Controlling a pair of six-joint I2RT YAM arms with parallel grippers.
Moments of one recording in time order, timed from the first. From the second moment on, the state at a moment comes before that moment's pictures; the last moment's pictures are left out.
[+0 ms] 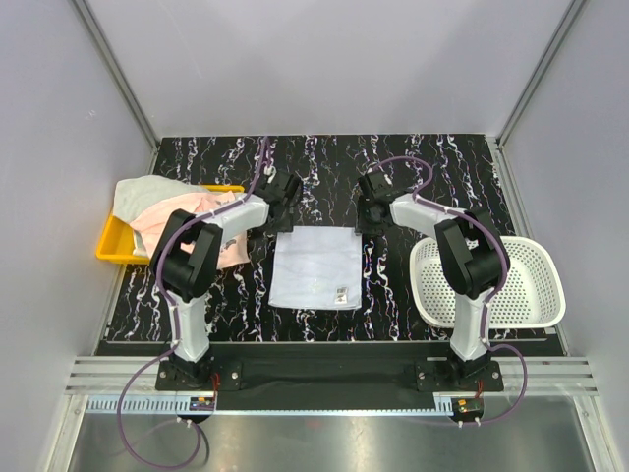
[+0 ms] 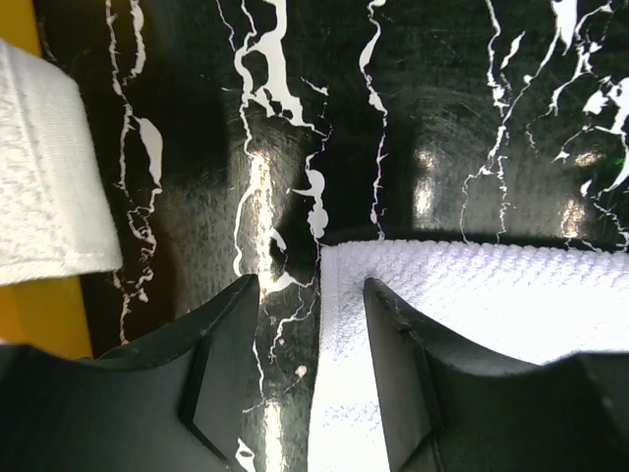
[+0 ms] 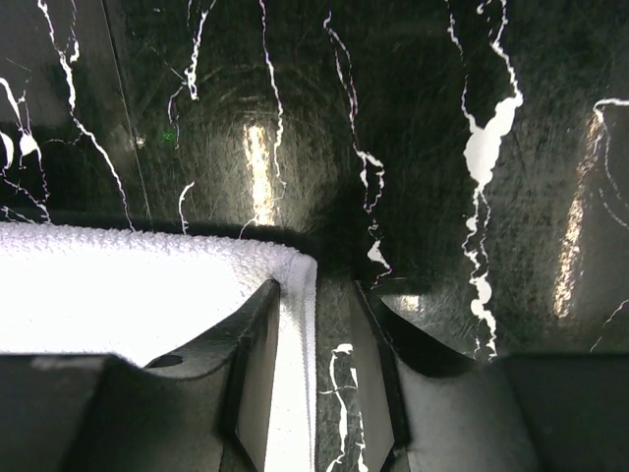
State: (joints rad) left arm -0.49 1.95 1.35 -0.51 -0.32 -0.41; right arm 0.46 1.98 1.32 -0.40 0.07 0.53
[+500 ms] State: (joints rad) left arm -0.46 1.97 1.30 -0.35 -0.20 -0.43; right arm 0.43 1.98 1.32 -0.34 0.06 0.49
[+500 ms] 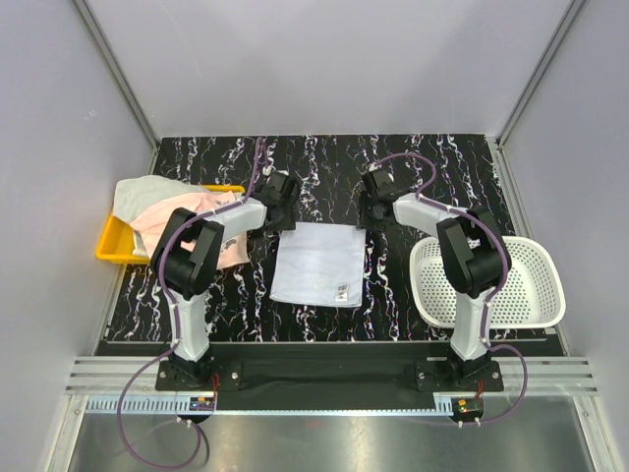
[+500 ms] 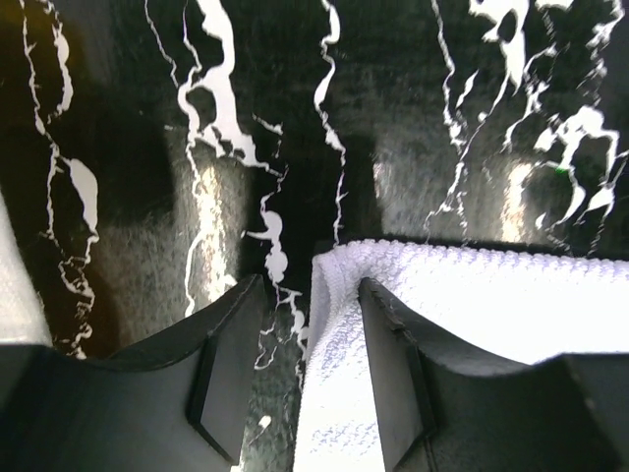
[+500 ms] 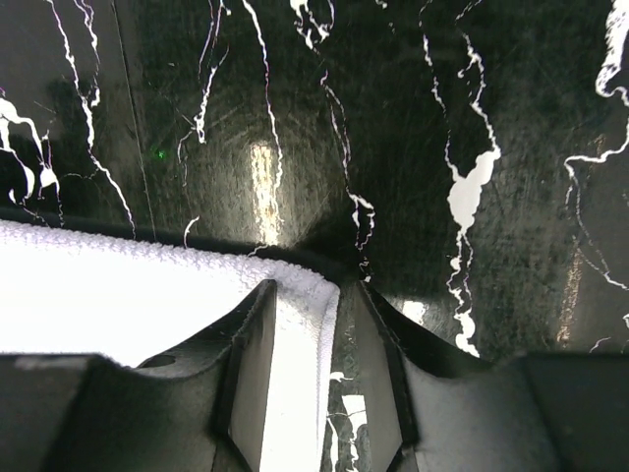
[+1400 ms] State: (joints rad) left arm -0.39 1.96 1.24 -0.20 -0.06 -0.47; right arm 0.42 2.05 1.39 -0.31 0.03 0.47
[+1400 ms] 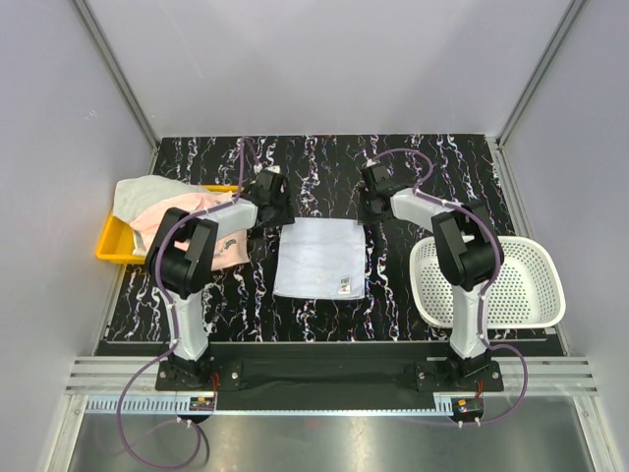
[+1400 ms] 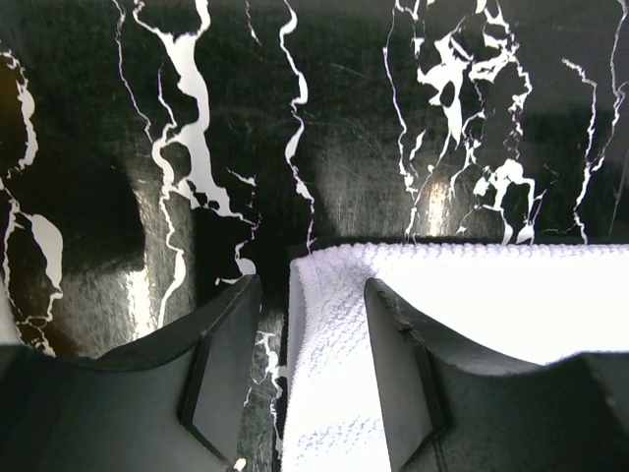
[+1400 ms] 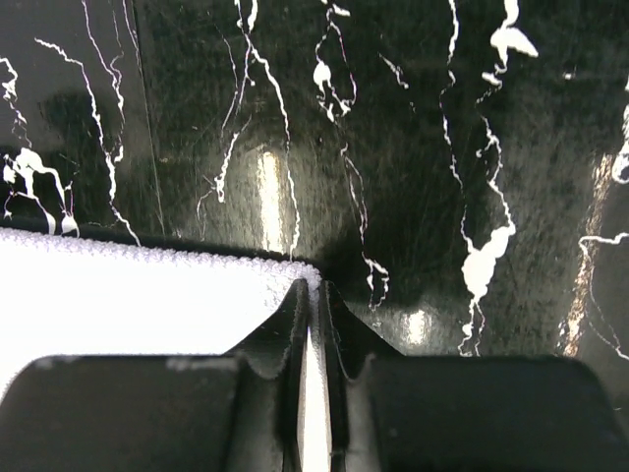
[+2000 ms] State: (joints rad) left arm -0.37 1.99 1.27 -0.18 -0.03 -0.49; right arm 0.41 2.09 1.46 -0.32 0.02 0.41
